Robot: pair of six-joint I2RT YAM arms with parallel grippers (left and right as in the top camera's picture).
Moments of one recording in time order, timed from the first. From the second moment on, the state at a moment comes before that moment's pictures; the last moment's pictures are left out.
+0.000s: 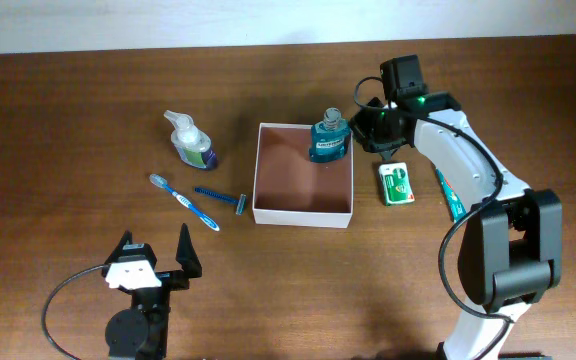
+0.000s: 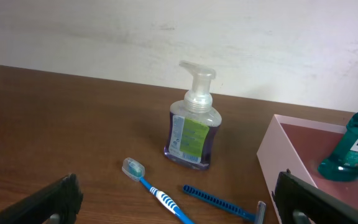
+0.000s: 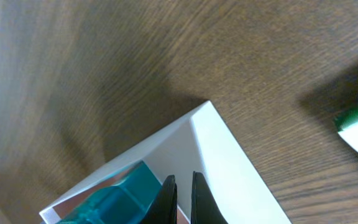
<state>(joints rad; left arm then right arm) -0.11 0.02 0.01 -0.07 -0.13 -0.15 0.17 1.97 1.53 -0.68 -0.26 1.02</state>
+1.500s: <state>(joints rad) -0.11 0.02 0.01 -0.07 -0.13 -0.15 0.18 1.98 1.49 -0.68 -0.19 1.01</state>
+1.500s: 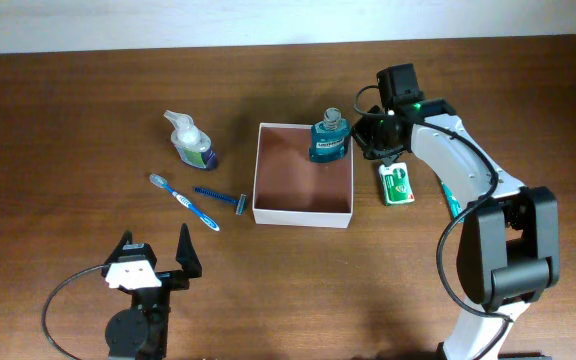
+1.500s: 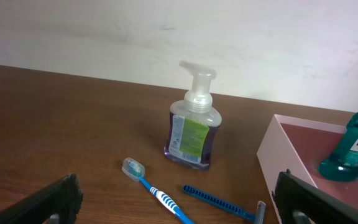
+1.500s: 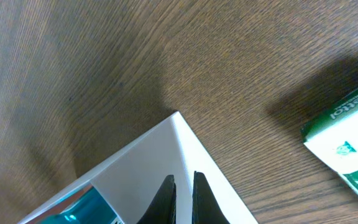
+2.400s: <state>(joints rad) -0.11 0.02 0.01 -0.07 -0.13 -0.15 0.18 1.98 1.49 -0.65 -0.28 1.01</state>
